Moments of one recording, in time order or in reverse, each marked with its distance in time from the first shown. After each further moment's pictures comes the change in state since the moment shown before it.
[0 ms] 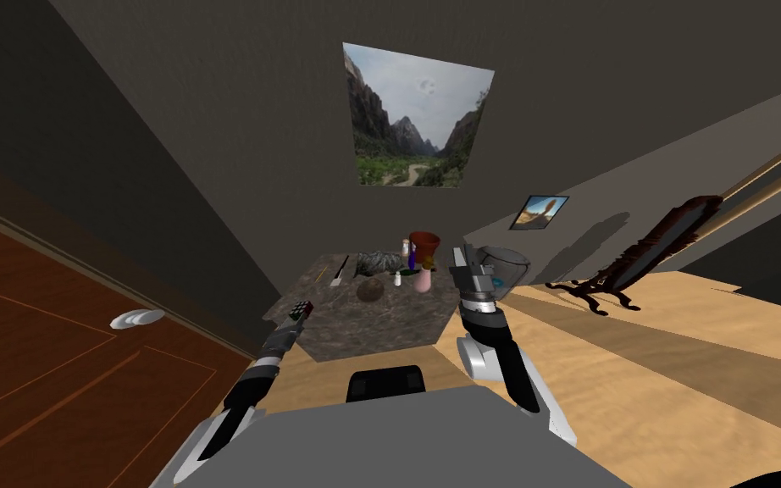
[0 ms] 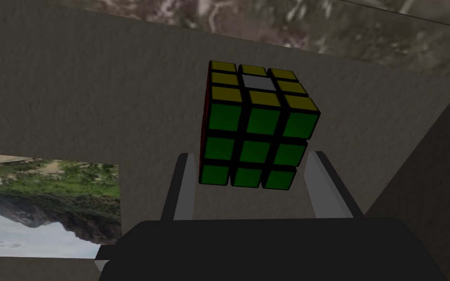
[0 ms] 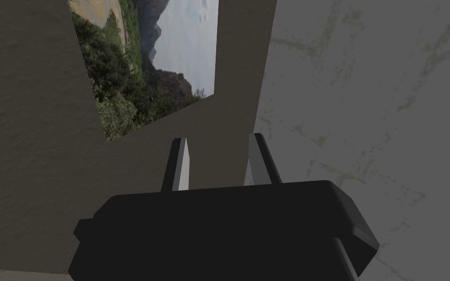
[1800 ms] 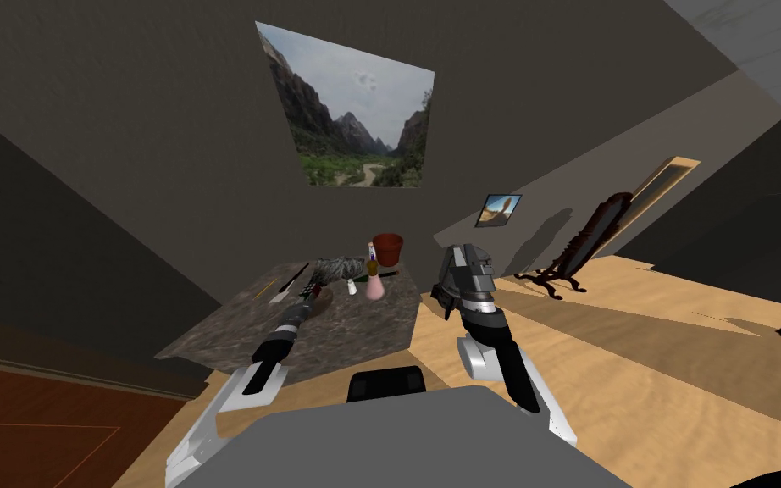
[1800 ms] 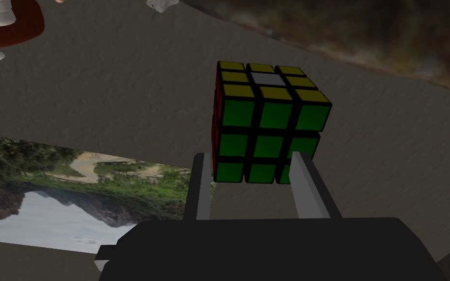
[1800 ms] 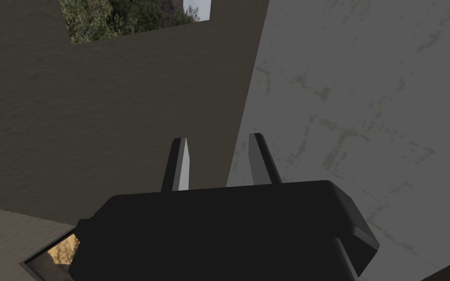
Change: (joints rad) left arm -0.085 0.000 -0.070 -0.219 -0.105 0.298 0.150; right arm 0.000 0.000 0.000 0.000 0.000 0.000 0.000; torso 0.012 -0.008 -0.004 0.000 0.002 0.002
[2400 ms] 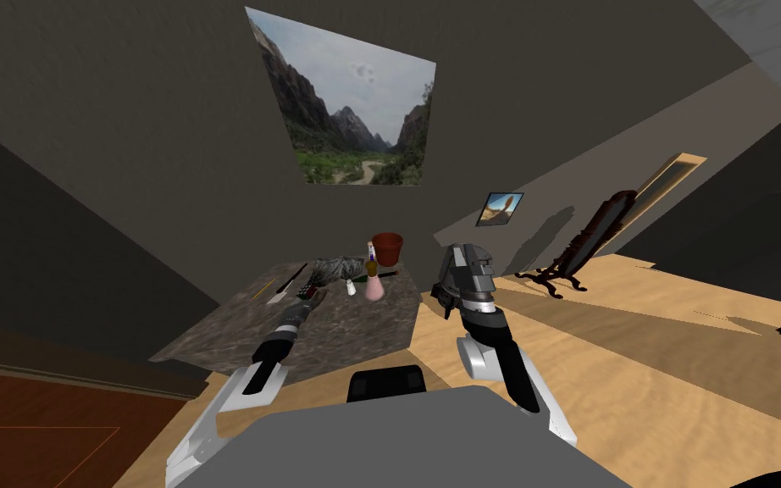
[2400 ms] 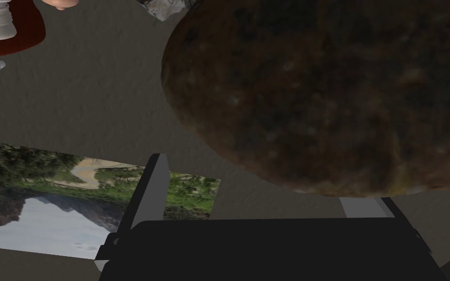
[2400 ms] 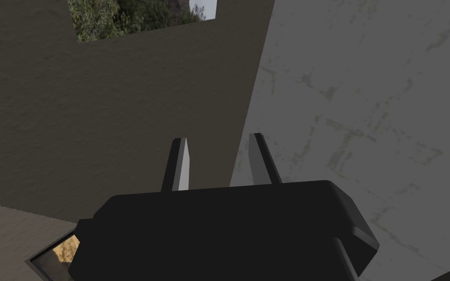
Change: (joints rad) left arm 0.000 0.000 0.000 0.000 0.000 -0.001 0.000; right arm 0.000 0.000 0.000 0.000 0.000 0.000 0.000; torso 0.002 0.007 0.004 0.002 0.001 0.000
